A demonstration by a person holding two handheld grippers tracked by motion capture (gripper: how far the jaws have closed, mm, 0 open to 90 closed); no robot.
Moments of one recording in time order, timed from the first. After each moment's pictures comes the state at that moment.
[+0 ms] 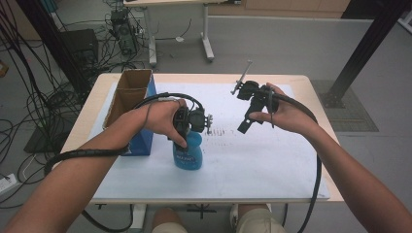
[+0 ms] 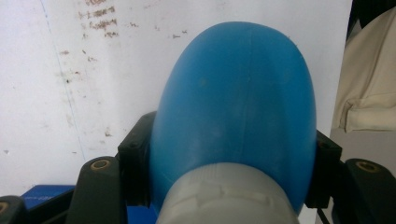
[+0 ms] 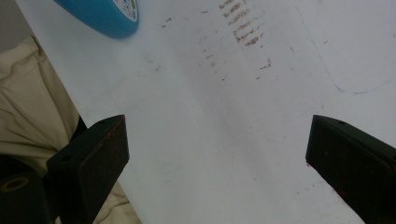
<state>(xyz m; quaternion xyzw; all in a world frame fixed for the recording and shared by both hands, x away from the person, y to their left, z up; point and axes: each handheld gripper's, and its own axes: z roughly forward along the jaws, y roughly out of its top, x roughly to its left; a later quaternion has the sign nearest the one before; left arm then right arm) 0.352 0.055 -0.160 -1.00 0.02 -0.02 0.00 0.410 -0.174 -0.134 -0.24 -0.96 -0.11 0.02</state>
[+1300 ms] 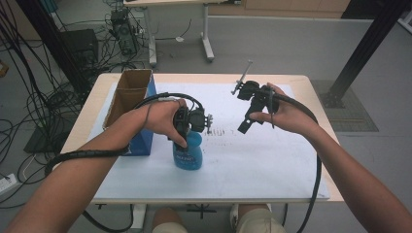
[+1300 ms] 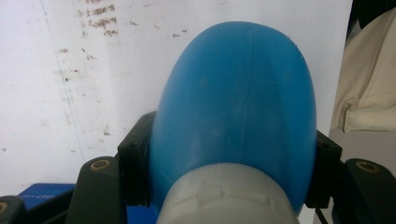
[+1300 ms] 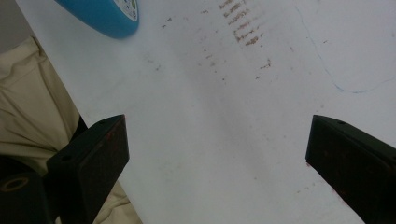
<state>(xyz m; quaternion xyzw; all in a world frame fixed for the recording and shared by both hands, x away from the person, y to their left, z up) 0.352 0.055 -0.161 -1.00 0.02 -0.02 0.00 0.408 -0.174 -0.133 -0.24 -0.96 -0.11 0.02</state>
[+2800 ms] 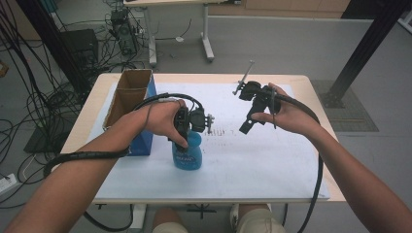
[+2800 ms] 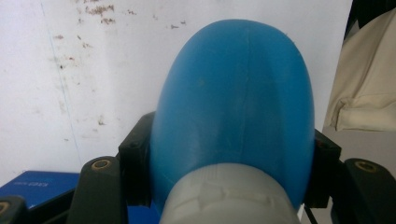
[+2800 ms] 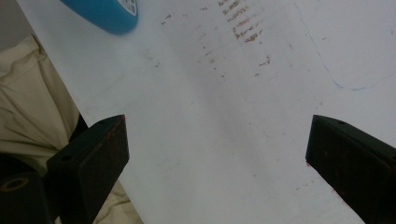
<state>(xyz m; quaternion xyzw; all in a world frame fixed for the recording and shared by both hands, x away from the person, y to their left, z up) 0.351 0.050 -0.159 -1.00 -0.01 -0.02 0.02 0.406 -0.179 -0.132 -0.24 -0.96 -0.11 0.02</state>
